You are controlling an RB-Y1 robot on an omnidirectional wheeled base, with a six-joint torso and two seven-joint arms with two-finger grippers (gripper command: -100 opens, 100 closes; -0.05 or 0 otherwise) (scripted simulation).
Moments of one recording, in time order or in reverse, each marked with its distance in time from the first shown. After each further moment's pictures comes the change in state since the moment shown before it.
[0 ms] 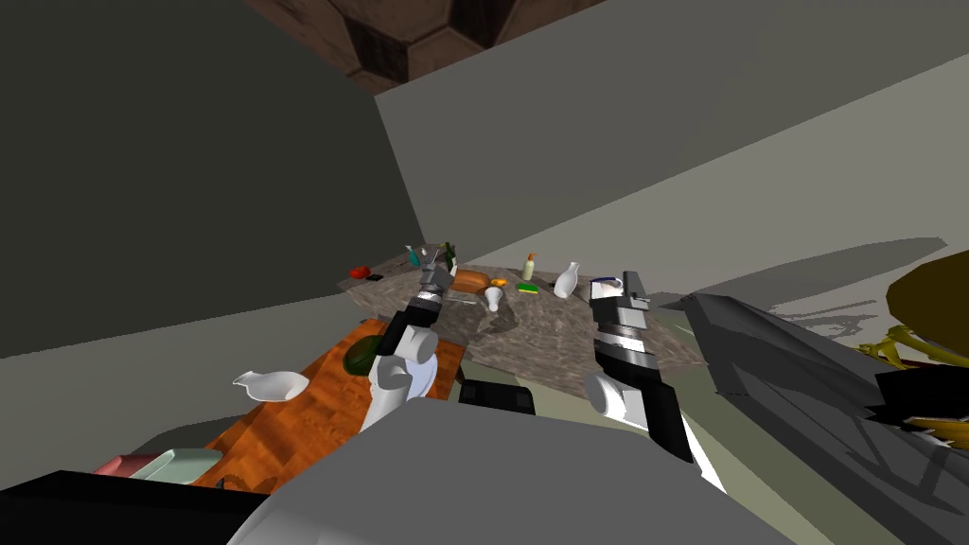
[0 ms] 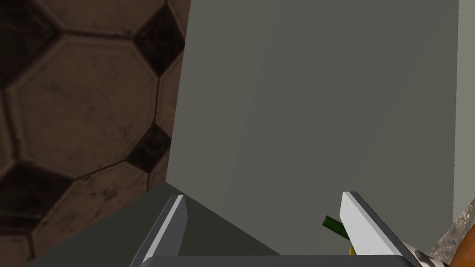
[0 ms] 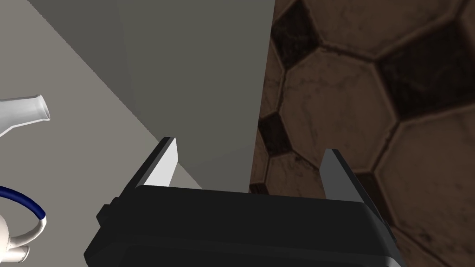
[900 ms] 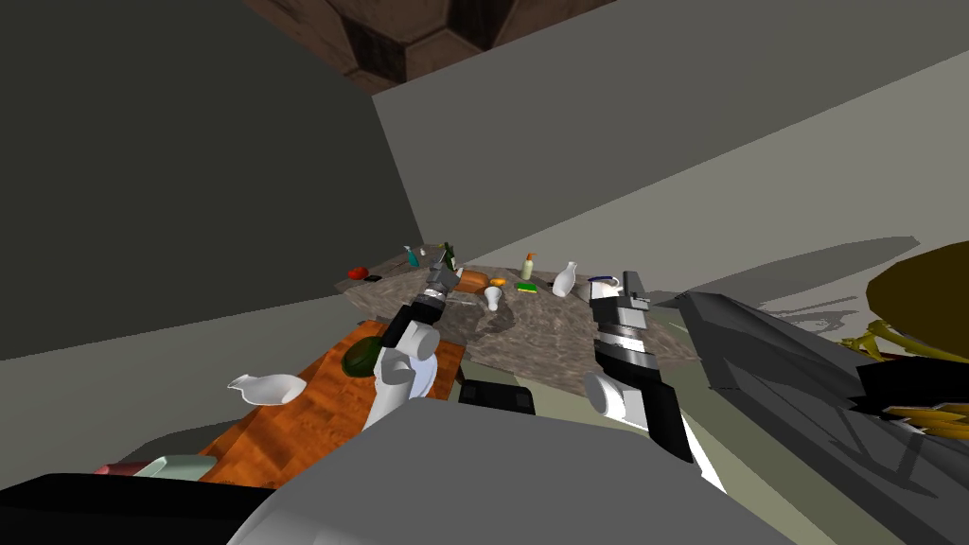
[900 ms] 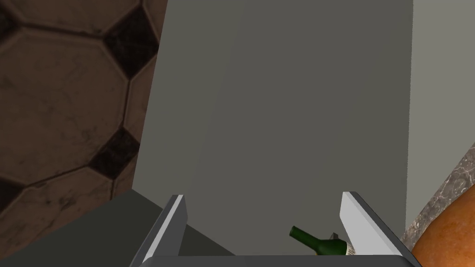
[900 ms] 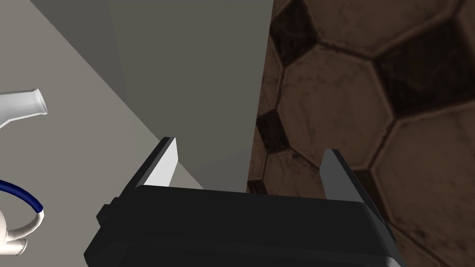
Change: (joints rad) left arm -0.039 -0.009 -0.007 0.001 0.049 0.124 0.009; right arm 0.000 0.000 0.000 0.000 0.000 0.000 0.000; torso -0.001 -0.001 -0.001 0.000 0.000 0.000
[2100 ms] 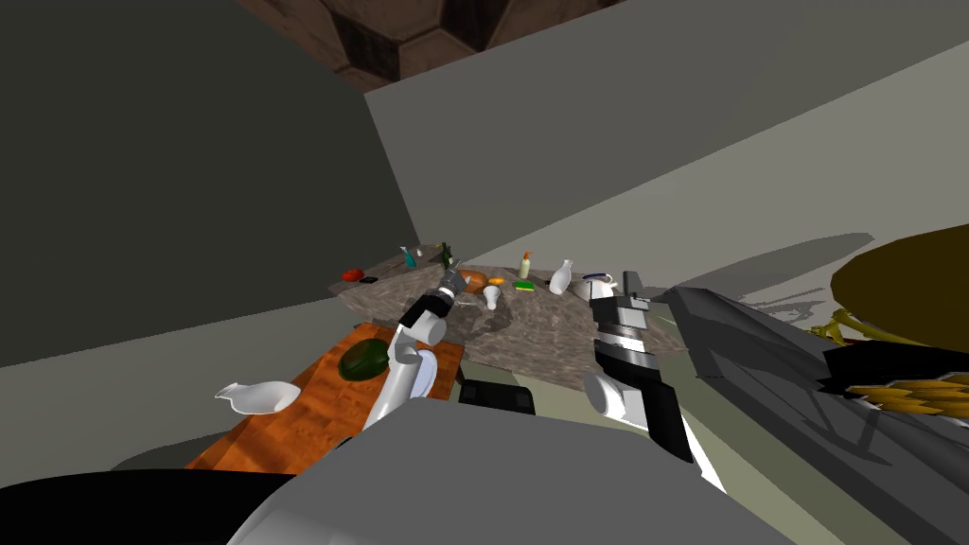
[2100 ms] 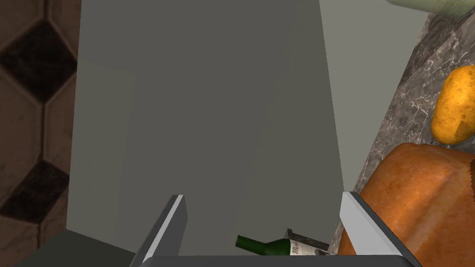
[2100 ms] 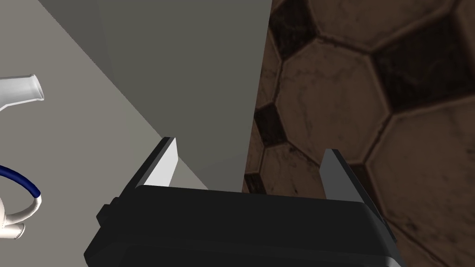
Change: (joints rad) left arm -0.116 0.052 -0.006 0.158 0.010 0.170 -0.034; right arm 0.000 0.000 0.000 0.000 0.000 0.000 0.000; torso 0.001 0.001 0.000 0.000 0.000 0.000
